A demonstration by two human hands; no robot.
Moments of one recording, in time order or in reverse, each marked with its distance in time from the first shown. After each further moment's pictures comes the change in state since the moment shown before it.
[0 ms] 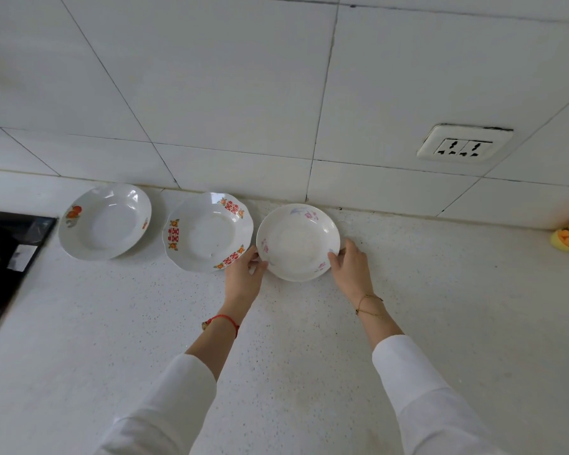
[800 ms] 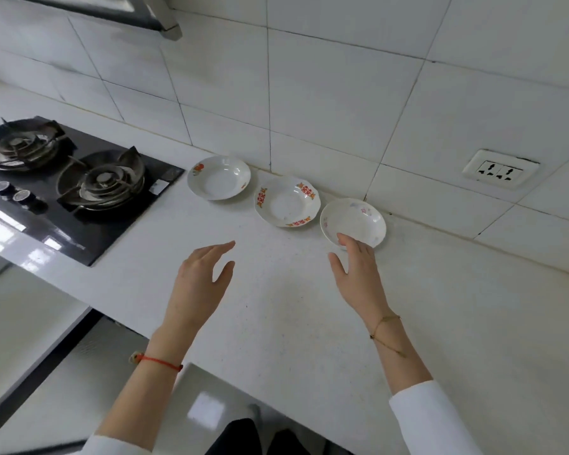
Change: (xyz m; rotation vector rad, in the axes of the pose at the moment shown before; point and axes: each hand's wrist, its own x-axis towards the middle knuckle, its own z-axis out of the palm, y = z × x) left_hand -0.260 -0.039 -0.176 0.304 0.424 0.240; right_hand -0.209 -0.080 -0.024 -0.020 0.018 -0.599
